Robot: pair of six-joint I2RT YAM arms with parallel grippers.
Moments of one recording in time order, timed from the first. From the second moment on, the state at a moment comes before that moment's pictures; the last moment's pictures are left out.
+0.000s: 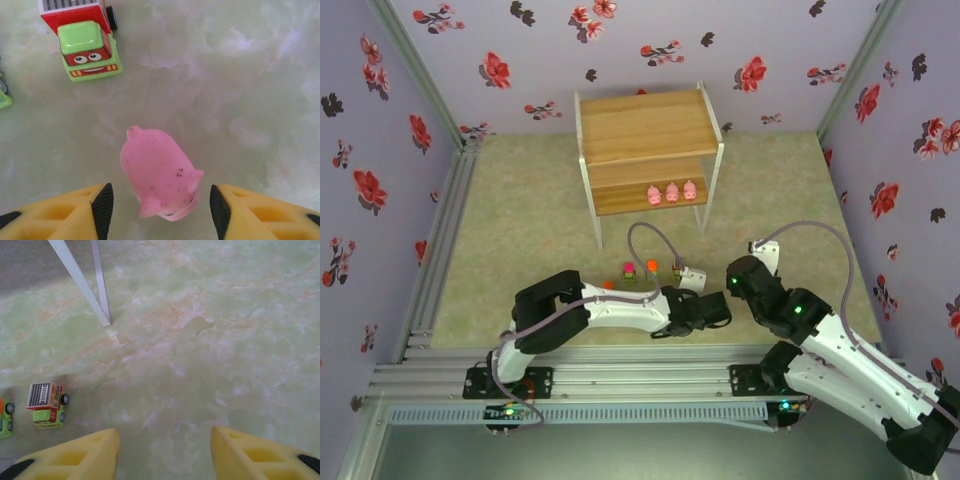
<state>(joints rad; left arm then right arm) -1.39 2.05 1.40 -0.54 -0.51 -0.99 0.76 0.69 0.62 -0.82 0.56 0.70</state>
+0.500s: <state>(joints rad) -1.37 2.08 1.41 -0.57 -0.51 -1.01 0.75 0.69 0.62 -0.82 0.55 0.70</state>
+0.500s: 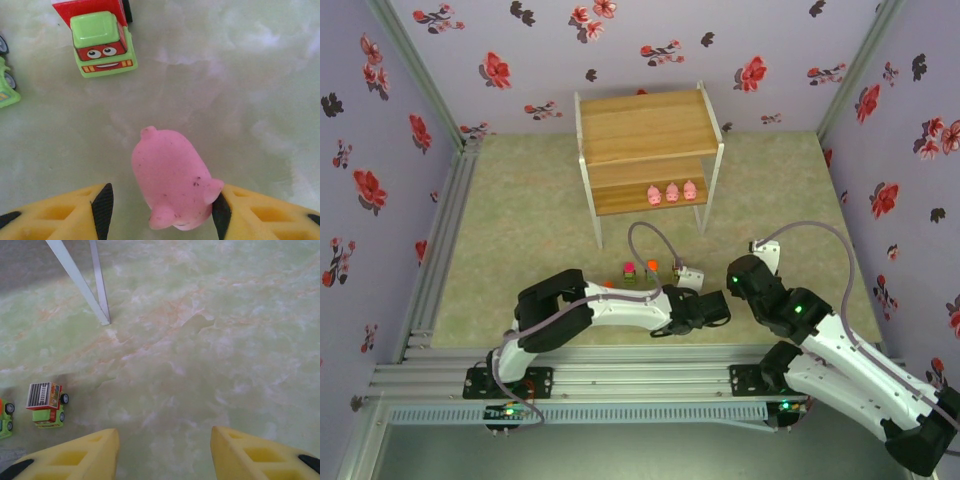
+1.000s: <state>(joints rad) -1.37 2.09 1.42 -0.61 -0.52 -1.02 0.75 0.69 0.62 -0.82 0.55 0.70</state>
